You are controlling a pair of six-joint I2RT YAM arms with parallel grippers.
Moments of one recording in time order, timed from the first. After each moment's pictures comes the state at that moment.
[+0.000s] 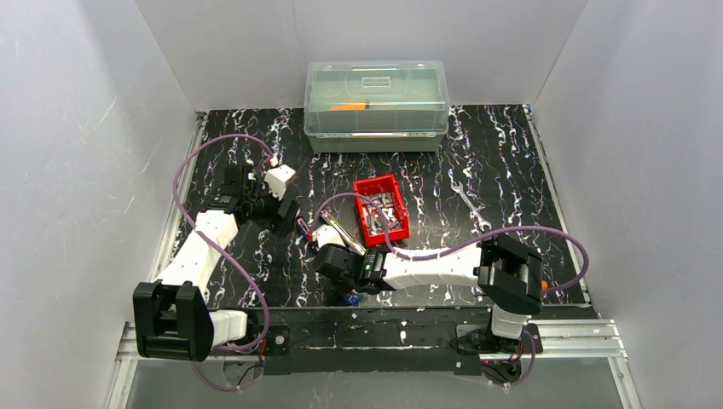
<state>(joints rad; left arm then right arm) -0.08 1.23 0.87 -0.61 0.37 0.46 1.36 1.76 1.17 -0.39 0.33 0.50</state>
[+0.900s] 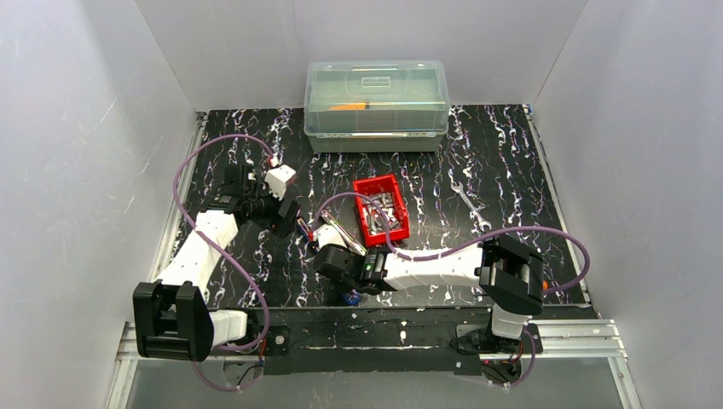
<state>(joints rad) -0.08 1.23 0.87 -0.61 0.38 0.46 1.36 1.75 1.16 -0.39 0.34 0.50</state>
